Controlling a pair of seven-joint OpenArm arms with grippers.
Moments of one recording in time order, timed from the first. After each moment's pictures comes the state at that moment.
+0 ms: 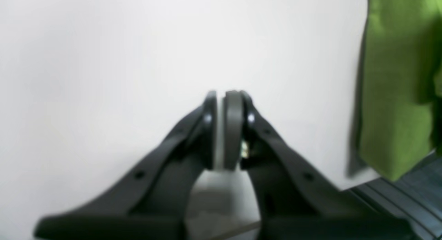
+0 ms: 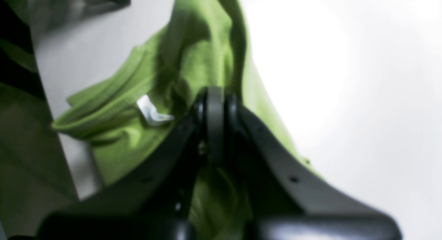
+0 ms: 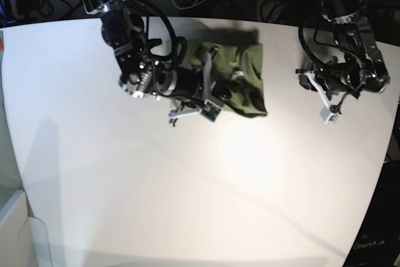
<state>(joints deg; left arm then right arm) -1.1 -9.3 -28.4 83.0 -24.9 -39.4 79.4 -1.1 2.7 -20.8 92.7 6.4 40.7 -38.0</state>
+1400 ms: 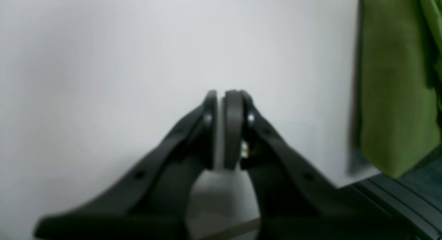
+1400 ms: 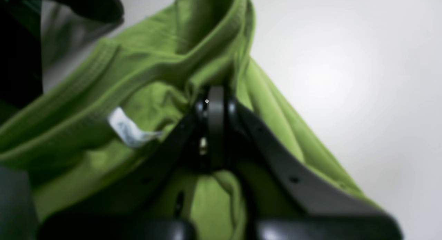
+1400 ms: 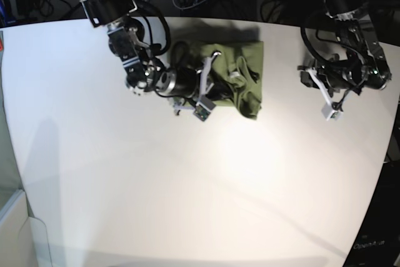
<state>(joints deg) 0.3 -10.2 -28.4 83.3 -25.7 -39.4 78.7 4.0 3.3 -21.5 68.3 8.2 40.9 -18.7</state>
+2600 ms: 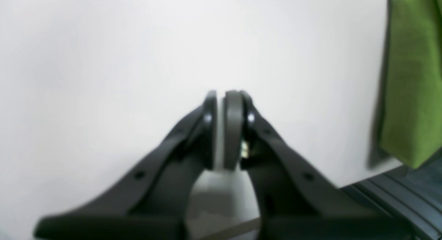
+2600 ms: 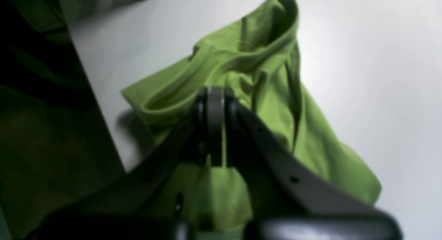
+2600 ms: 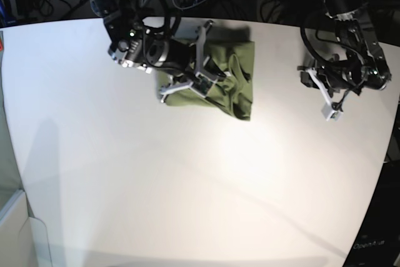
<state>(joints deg) 0.3 -10.1 -28.0 83.1 -25.7 -39.5 78.8 -11.2 6.4 -21.9 104.4 6.4 35.1 -38.5</state>
